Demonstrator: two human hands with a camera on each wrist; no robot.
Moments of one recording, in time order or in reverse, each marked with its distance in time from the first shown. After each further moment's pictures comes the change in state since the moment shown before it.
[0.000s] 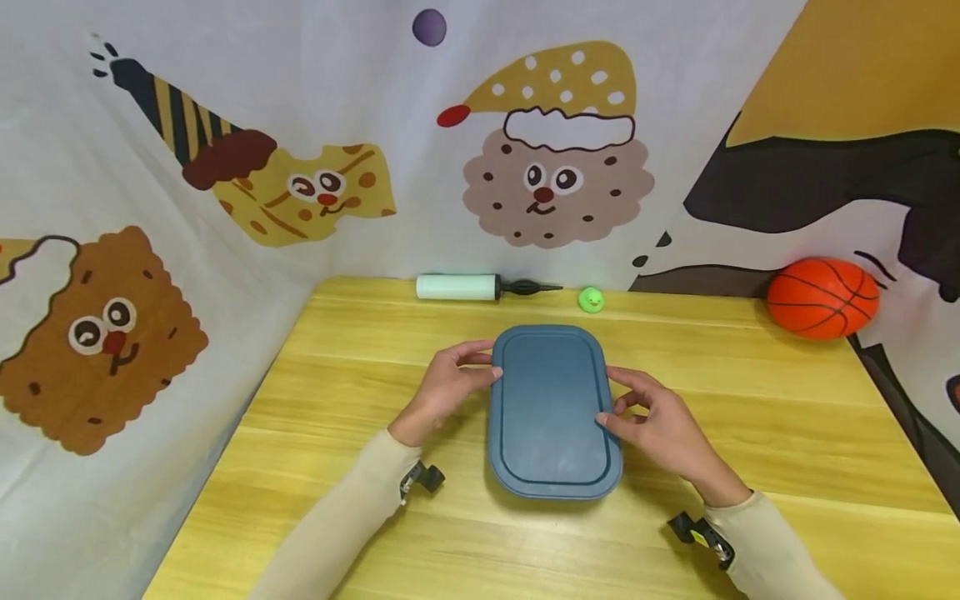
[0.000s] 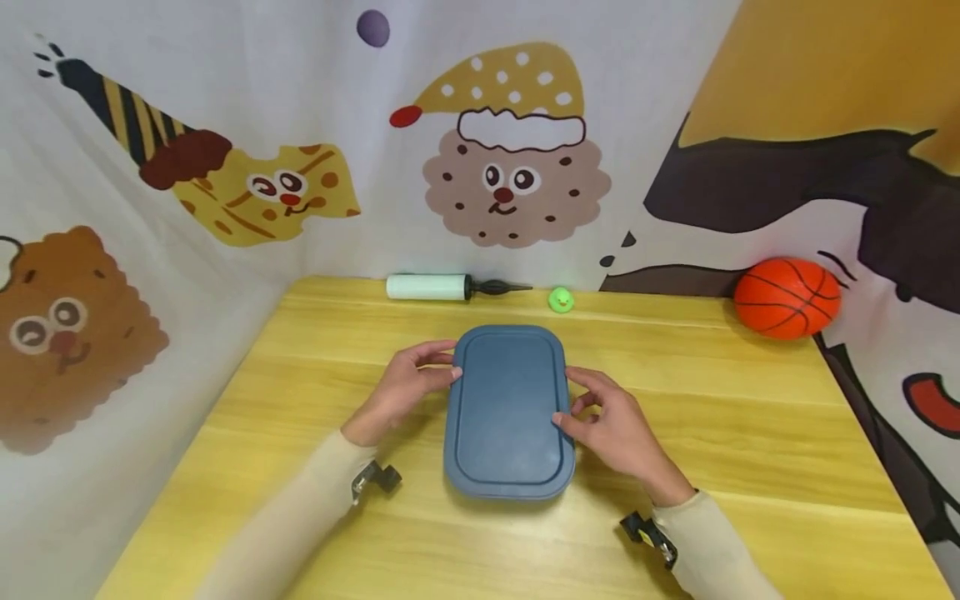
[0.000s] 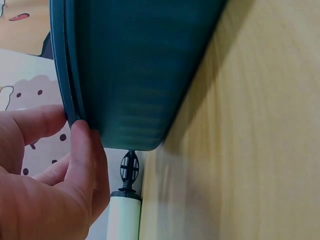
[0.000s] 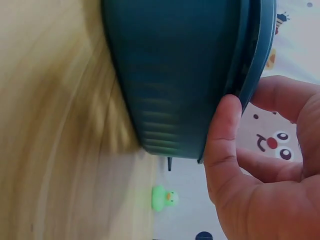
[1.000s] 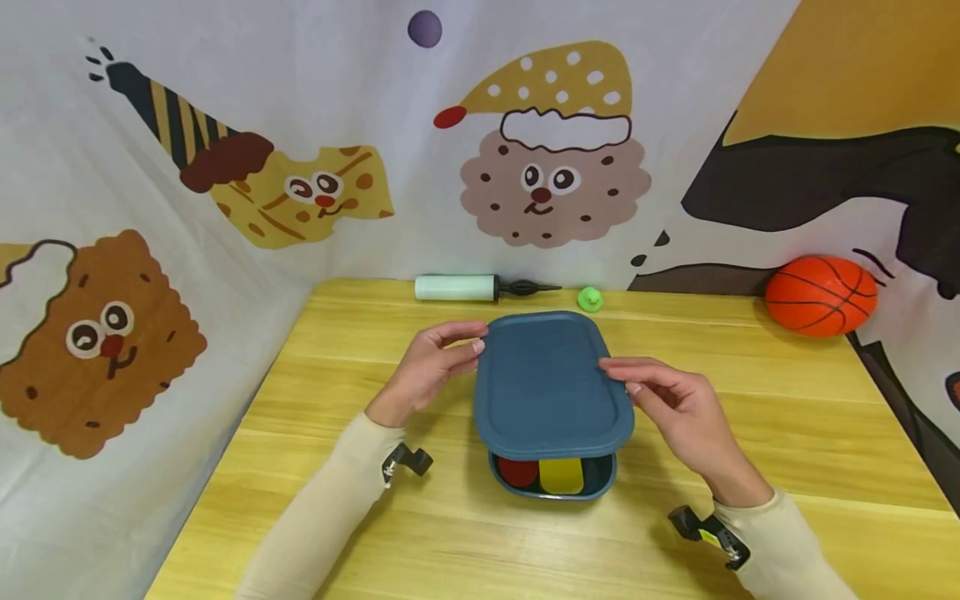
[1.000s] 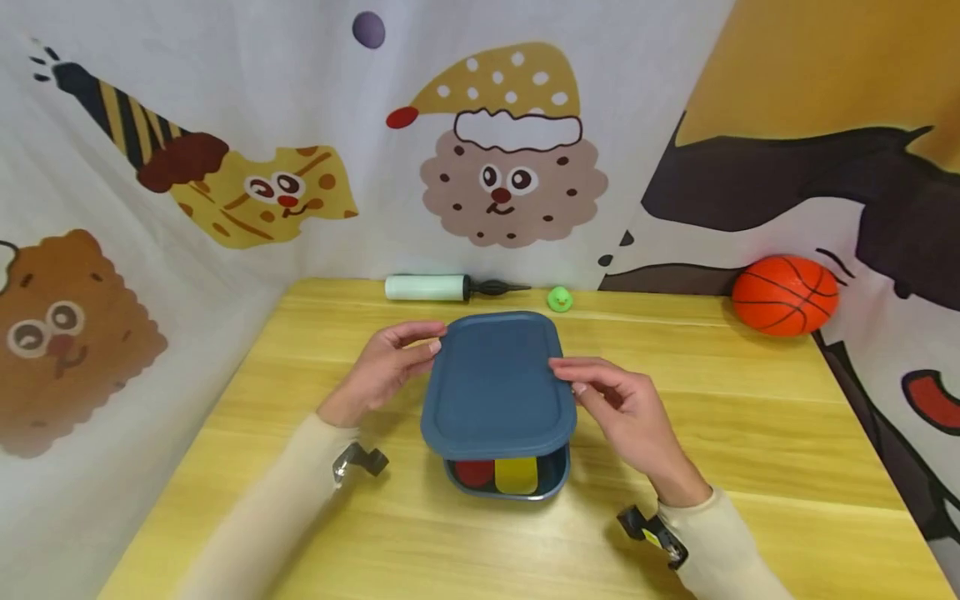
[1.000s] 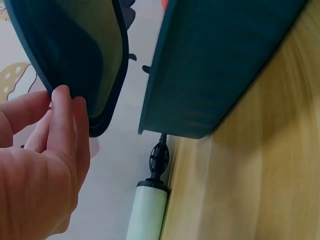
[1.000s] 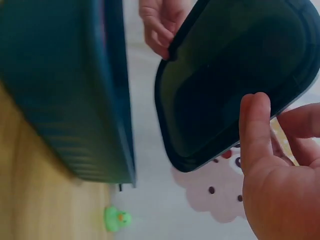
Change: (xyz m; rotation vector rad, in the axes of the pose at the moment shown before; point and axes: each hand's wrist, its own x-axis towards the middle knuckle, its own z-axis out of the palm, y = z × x) left_hand 0.008 0.029 -0.027 -0.378 -0.106 0.006; right_hand -0.007 -0.041 -0.024 0.325 0.058 -0.280
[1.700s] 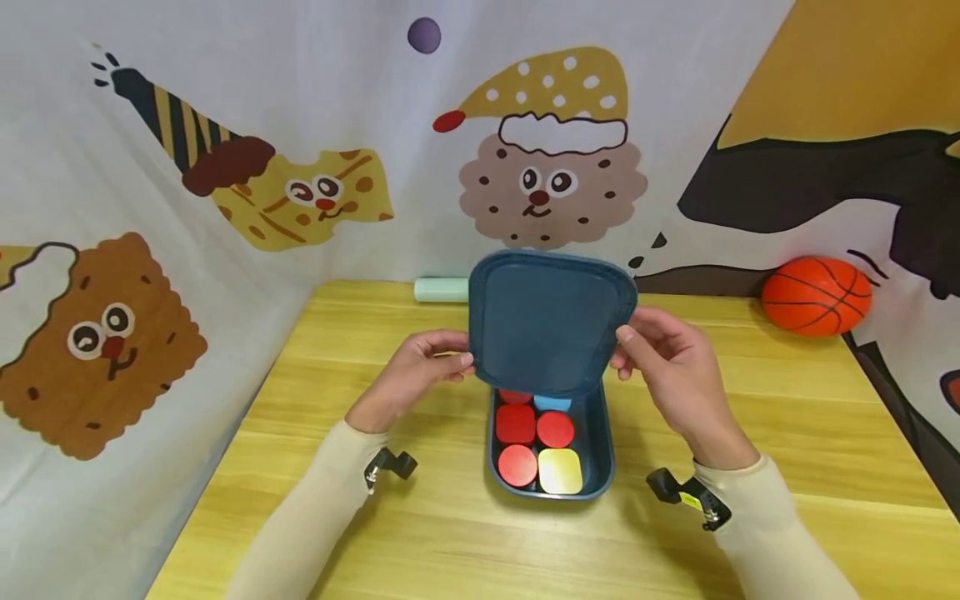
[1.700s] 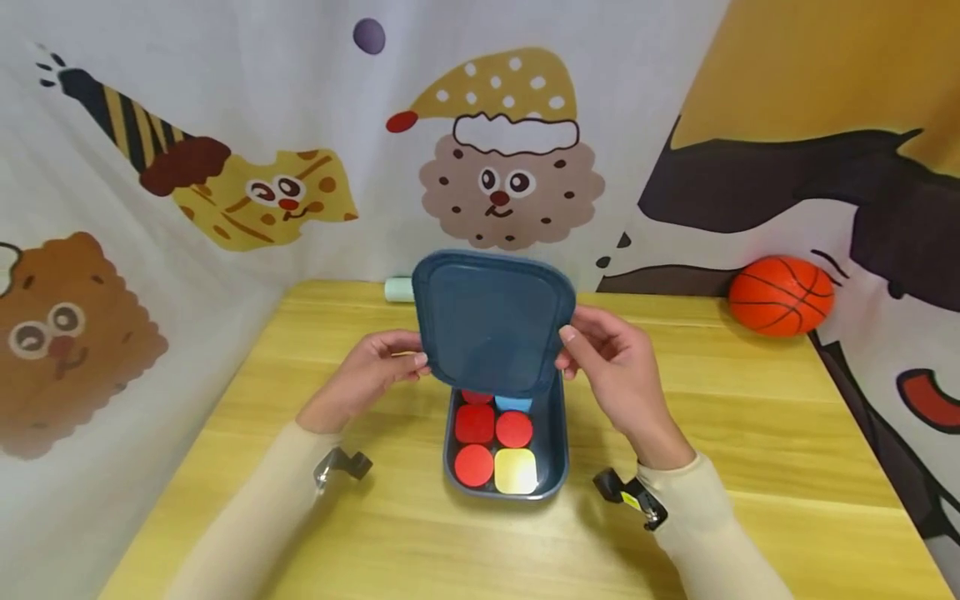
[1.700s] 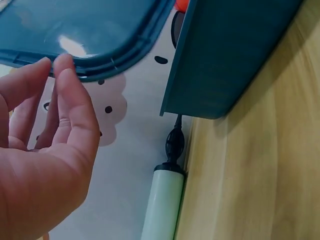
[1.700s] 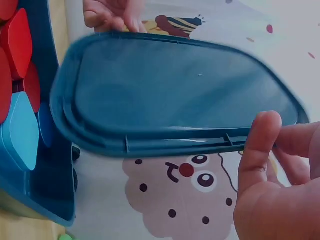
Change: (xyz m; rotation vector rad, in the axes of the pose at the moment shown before) left_hand -0.022 0.012 -0.015 0.262 -0.115 0.059; right_hand 0.039 -0.035 0.011 0.214 0.221 0.059
